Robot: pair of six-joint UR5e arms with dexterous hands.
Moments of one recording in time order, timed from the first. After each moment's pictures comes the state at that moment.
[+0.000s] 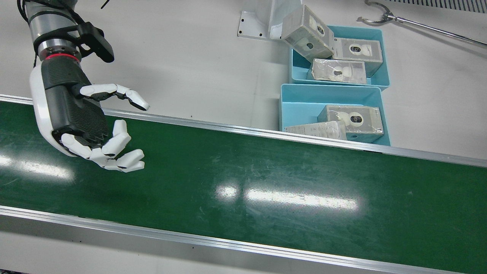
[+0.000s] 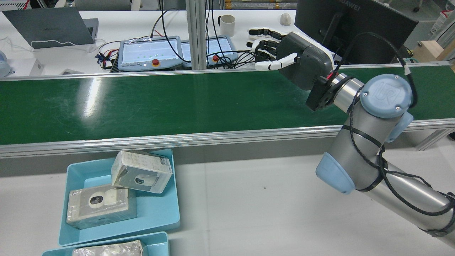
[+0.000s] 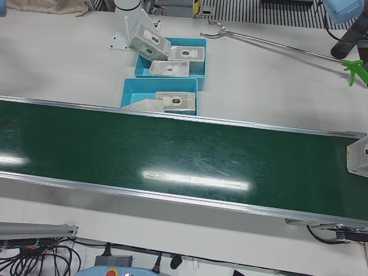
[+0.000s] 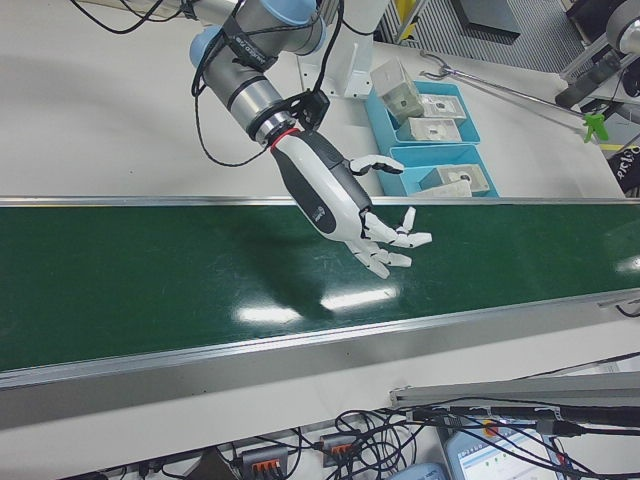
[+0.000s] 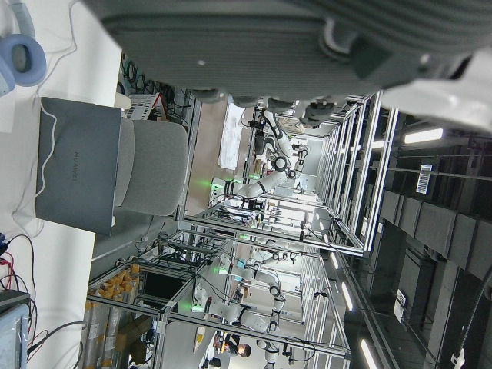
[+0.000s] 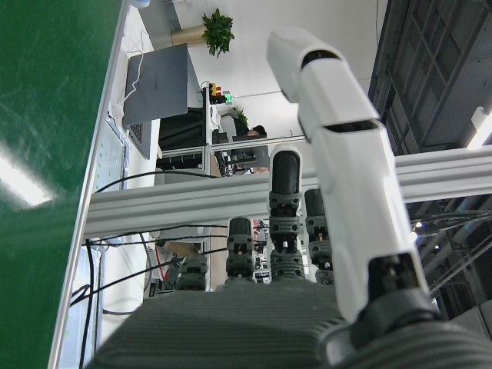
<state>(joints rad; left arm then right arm) -1.81 -1.79 -1.75 0.44 1.92 -0.15 0.91 -1.01 1.86 -3.62 -1.38 -0.03</state>
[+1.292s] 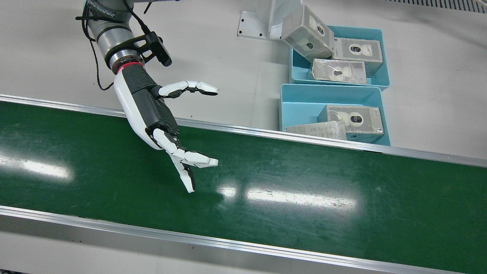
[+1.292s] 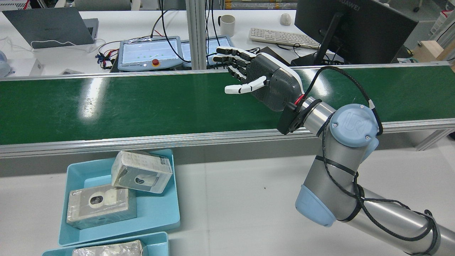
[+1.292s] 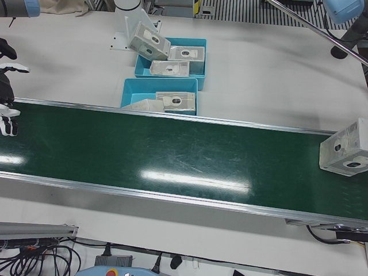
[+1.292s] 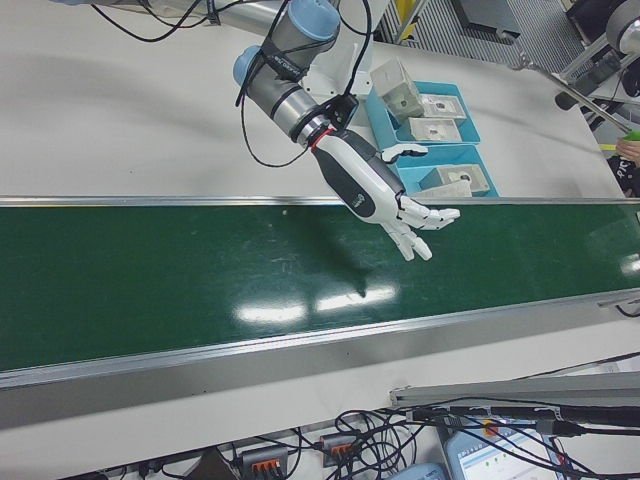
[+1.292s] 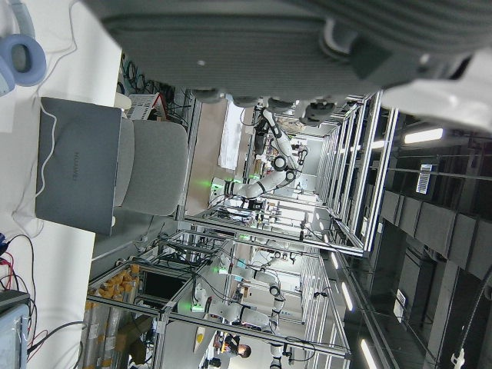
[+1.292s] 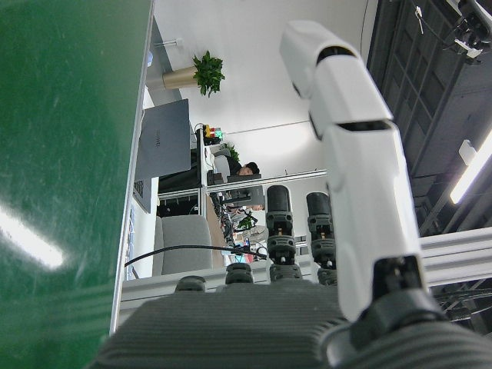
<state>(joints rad) -1.81 -1.79 -1.75 0.44 1.92 -0.15 0.75 -0.99 1.86 -3.55 -1.27 -0.08</state>
